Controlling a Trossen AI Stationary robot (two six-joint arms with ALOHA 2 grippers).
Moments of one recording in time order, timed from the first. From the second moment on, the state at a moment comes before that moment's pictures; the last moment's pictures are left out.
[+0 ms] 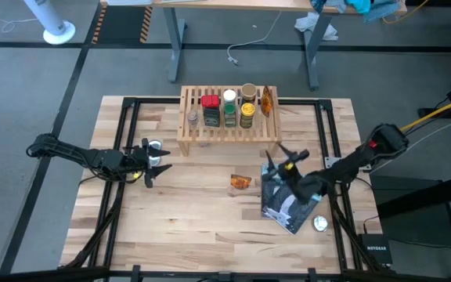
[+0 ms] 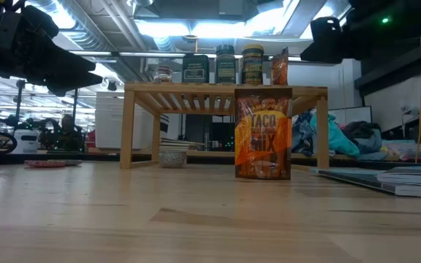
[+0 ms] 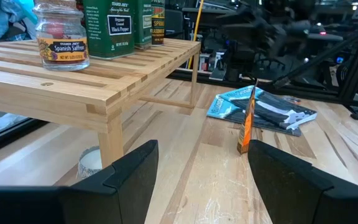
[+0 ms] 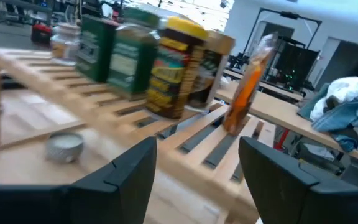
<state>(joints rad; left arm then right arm) -0.27 0.17 0.01 0.06 -0.52 -0.12 0.45 1.43 0.45 1.02 1.51 -0.29</state>
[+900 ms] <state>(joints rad) -0.27 0.17 0.01 0.06 -0.52 -0.12 -0.12 1.31 0.38 1.02 0.89 -0.29</state>
